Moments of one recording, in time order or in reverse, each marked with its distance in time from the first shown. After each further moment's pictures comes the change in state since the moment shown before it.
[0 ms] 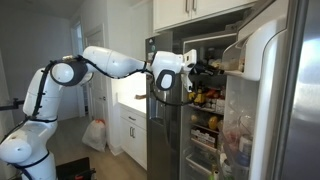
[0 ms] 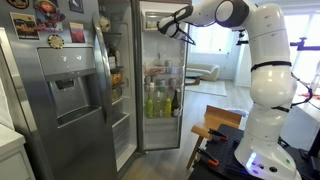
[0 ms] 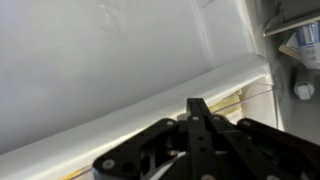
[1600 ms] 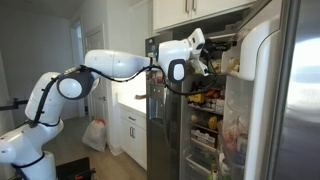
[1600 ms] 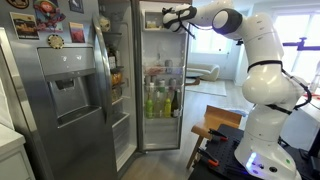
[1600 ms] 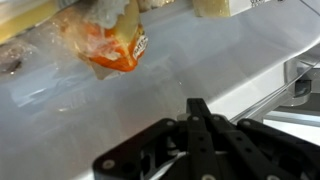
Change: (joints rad) arm -0.335 0.165 0.350 0.346 -0.210 0.114 0.018
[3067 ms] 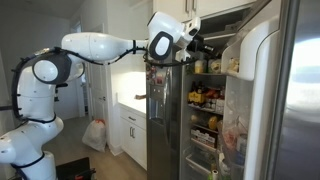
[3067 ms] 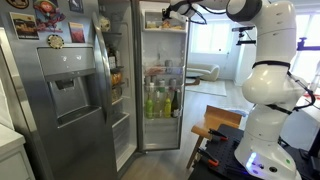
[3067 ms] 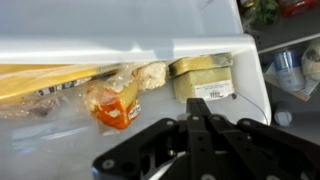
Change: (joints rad) arm -0.006 -0.272 -0.045 -0.143 -0.005 -0.691 -0.041
